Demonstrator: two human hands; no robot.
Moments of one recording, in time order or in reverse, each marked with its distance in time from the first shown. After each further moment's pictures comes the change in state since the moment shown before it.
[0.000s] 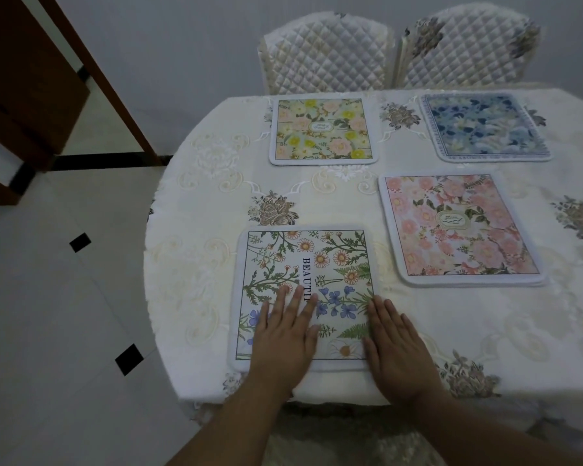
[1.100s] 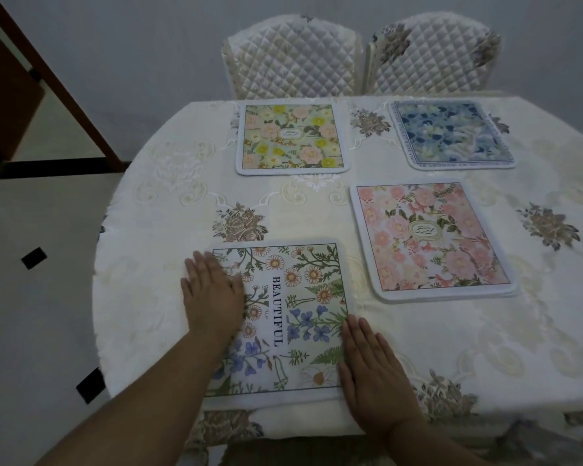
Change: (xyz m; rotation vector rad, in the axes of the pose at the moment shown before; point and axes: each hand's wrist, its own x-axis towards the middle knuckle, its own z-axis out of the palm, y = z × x) left_hand 0.107 -0.068 -0.032 -0.128 0.081 -0.411; right_hand 0.000 -0.001 -0.001 0.021 0.012 -0.012
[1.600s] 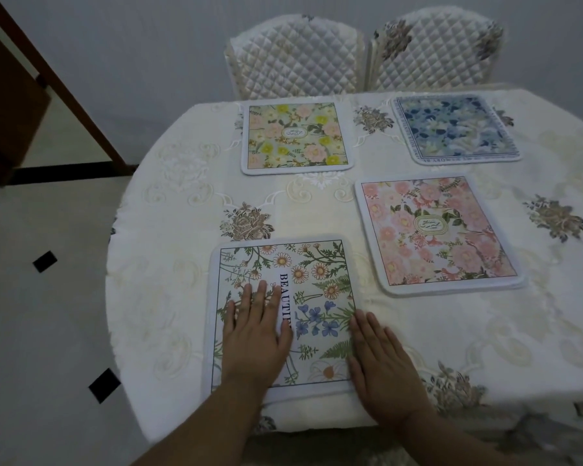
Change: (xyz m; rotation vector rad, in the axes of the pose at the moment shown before) left_hand -0.085 0.017 0.024 0.135 -0.022 0.304; right_hand -0.001 0.001 -0.003 -0.010 -0.011 -0.016
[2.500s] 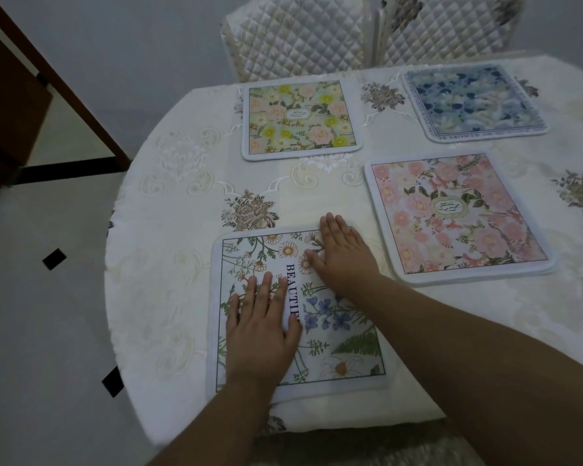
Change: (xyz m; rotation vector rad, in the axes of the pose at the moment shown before) left_hand 0.001 0.001 0.002 -0.007 0.046 0.010; right_hand 0.194 -0.023 -0.030 0.054 -0.084 0.094
